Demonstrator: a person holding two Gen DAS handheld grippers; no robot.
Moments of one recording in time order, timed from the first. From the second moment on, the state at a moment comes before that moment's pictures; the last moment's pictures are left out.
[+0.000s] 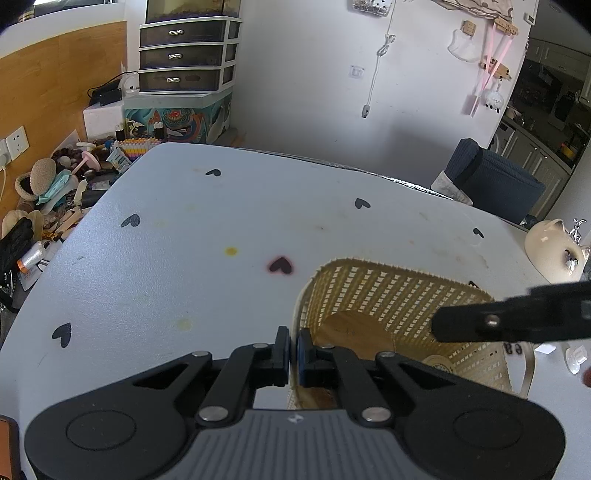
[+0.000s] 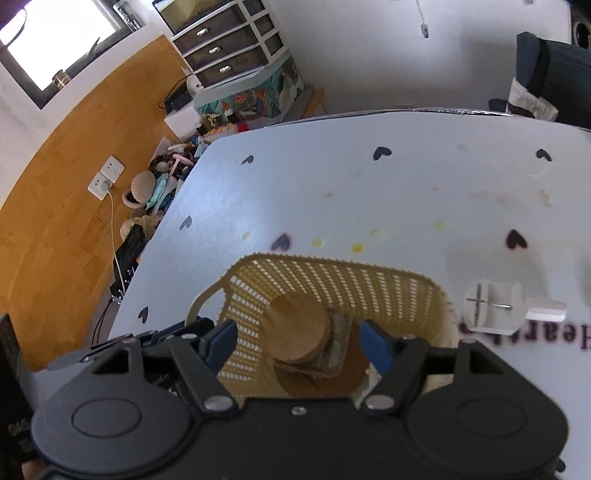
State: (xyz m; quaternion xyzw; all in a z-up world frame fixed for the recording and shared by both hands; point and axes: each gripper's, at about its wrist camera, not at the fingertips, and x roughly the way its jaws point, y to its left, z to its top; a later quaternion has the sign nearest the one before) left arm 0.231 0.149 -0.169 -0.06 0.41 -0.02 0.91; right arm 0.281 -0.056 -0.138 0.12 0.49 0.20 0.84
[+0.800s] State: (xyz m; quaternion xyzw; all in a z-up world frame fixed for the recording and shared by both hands) left arm 0.231 0.150 -0.169 -0.06 0.41 -0.02 0.91; right arm 0.230 -0.117 -0.119 0.07 0.44 0.14 0.89
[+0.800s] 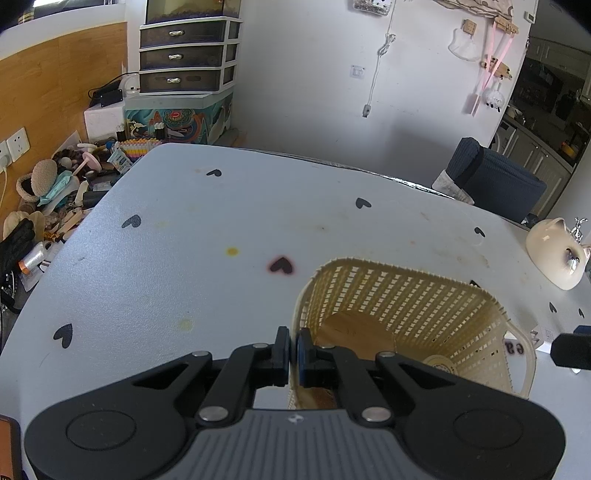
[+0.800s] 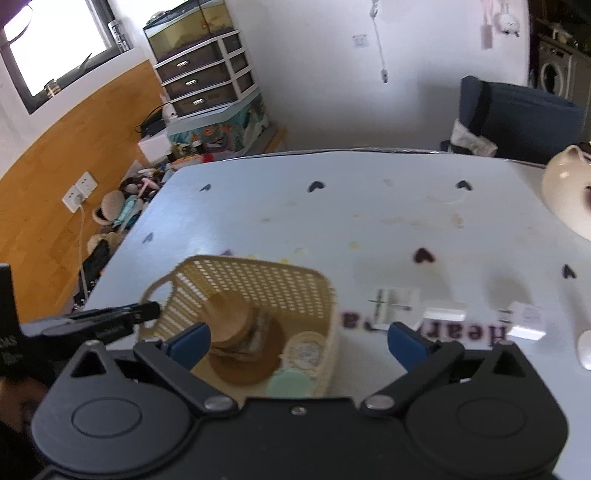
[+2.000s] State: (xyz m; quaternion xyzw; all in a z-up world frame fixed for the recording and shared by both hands) left arm 0.230 0.152 -0.168 -0.06 0.42 -0.02 0.91; right arm 0.322 -0.191 -0.233 0.06 0.49 0.05 0.87
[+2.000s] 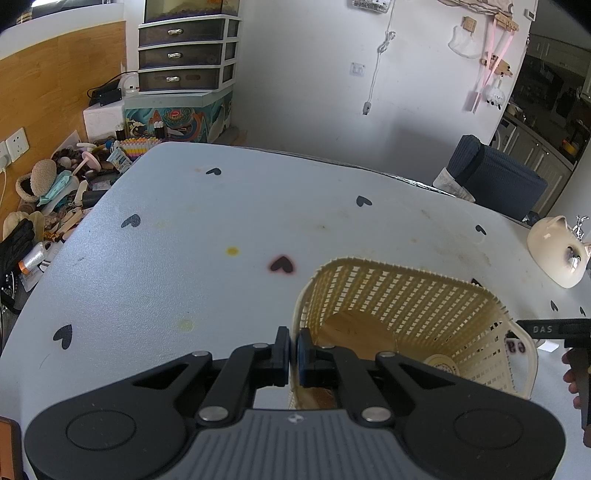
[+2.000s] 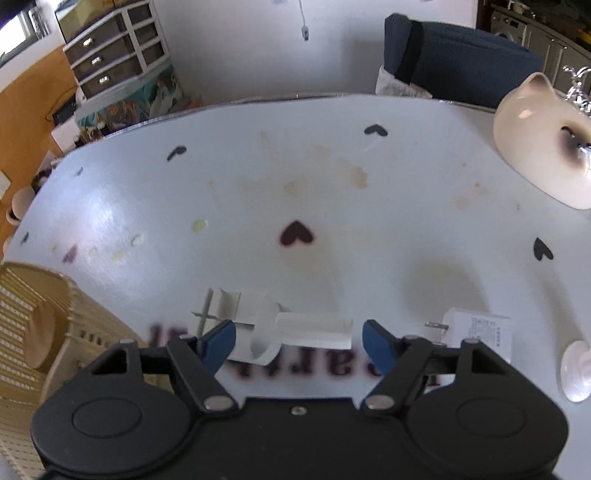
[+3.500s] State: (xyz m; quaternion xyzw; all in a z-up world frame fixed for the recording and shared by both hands) left arm 0.231 0.154 -0.167 -0.06 0.42 -0.01 0.91; right arm 0.255 -0.143 -0.124 0.10 0.40 0.16 0.90
